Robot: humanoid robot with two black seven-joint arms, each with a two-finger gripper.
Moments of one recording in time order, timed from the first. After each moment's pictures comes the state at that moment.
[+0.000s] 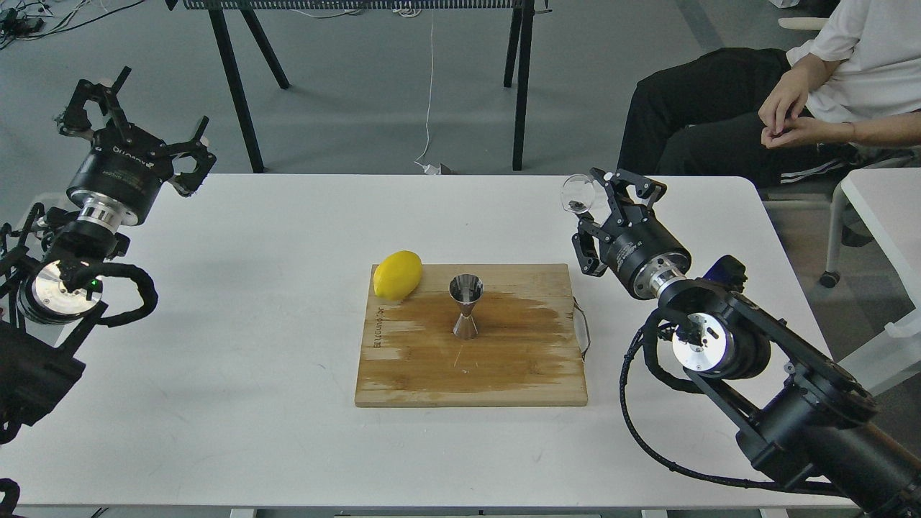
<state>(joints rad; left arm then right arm) -0.56 0.49 -1.03 -0.86 -0.04 -0.42 -0.26 0.41 -0.26 0.96 1.33 -0.08 -0.27 0.05</state>
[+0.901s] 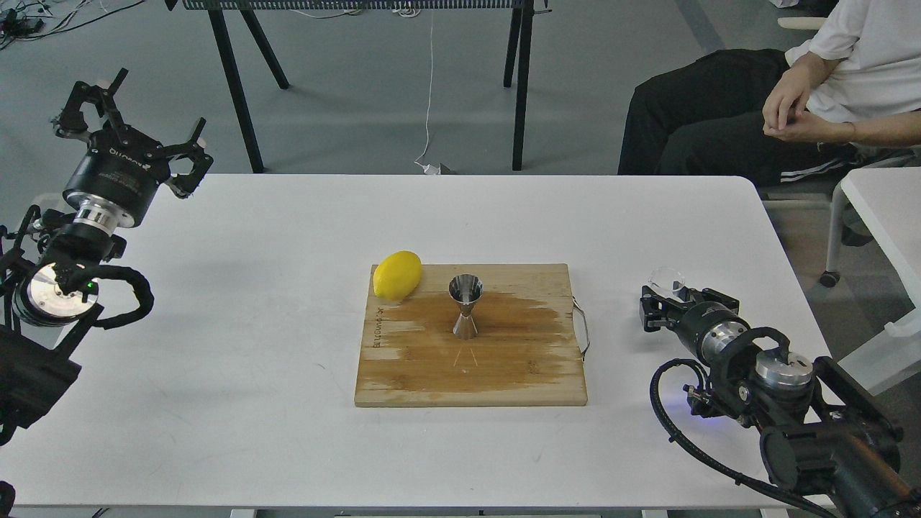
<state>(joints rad) -0.55 0.50 -1.03 -0.86 -0.04 -0.43 -0.26 0.33 -0.17 1.17 0.83 0.56 -0.10 -0.07</state>
